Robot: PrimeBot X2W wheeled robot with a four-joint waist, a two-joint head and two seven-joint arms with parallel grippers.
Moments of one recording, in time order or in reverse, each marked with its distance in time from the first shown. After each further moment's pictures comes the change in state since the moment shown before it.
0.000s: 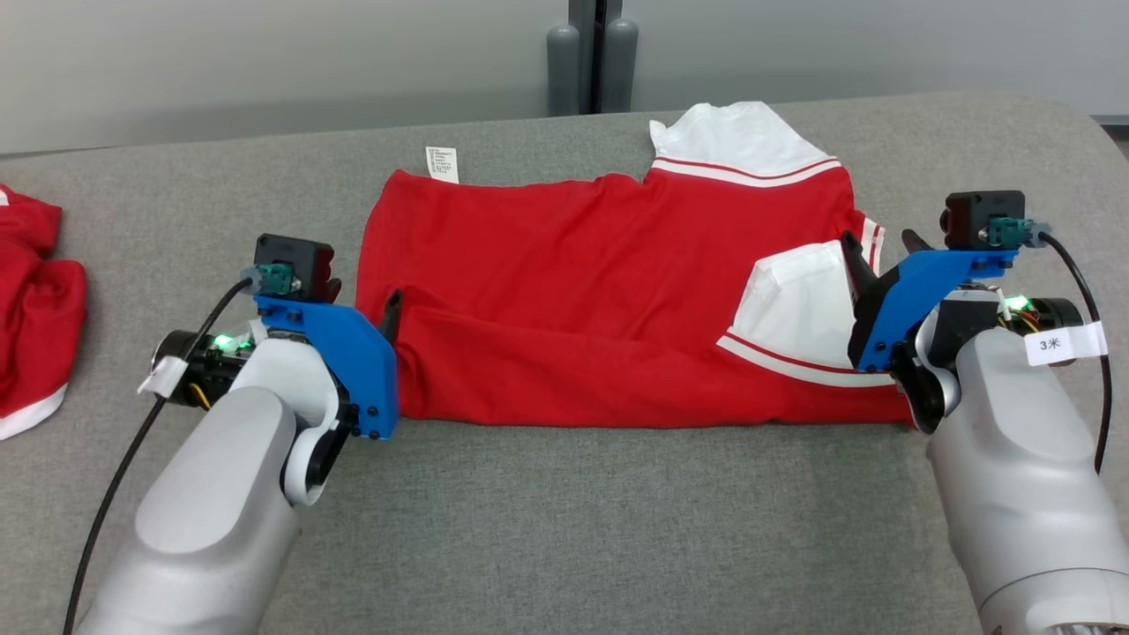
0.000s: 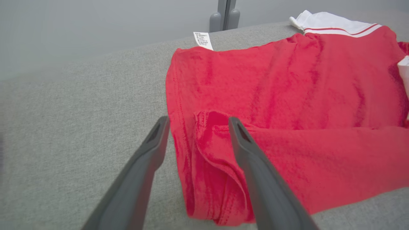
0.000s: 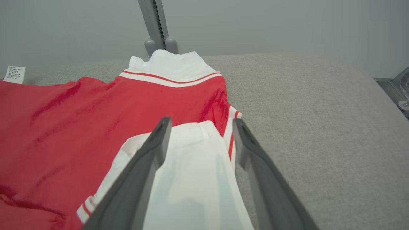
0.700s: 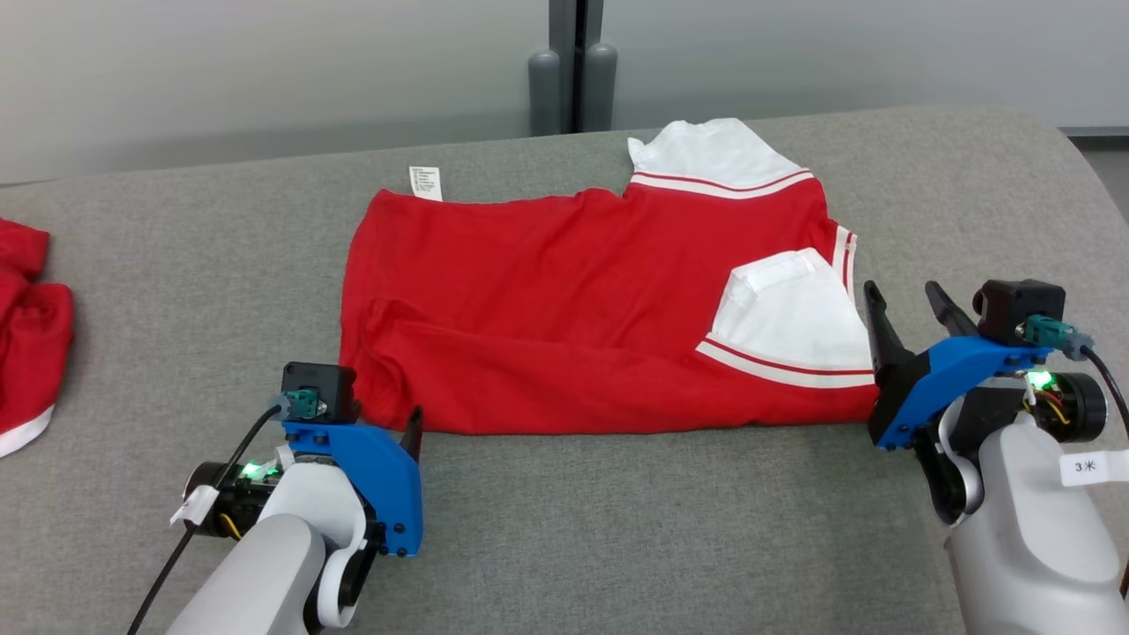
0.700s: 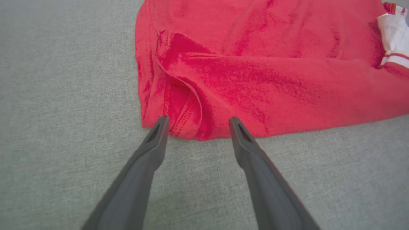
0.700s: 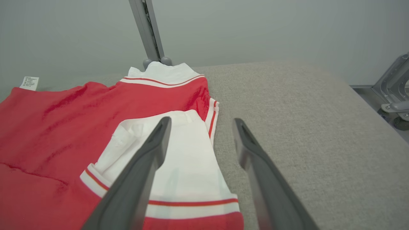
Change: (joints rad) left arm 0.284 0.040 -0.015 -0.276 -0.038 0.136 0.061; right arm 0.276 -0.019 0.066 -0.331 0.131 0.000 -0.046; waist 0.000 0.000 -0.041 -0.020
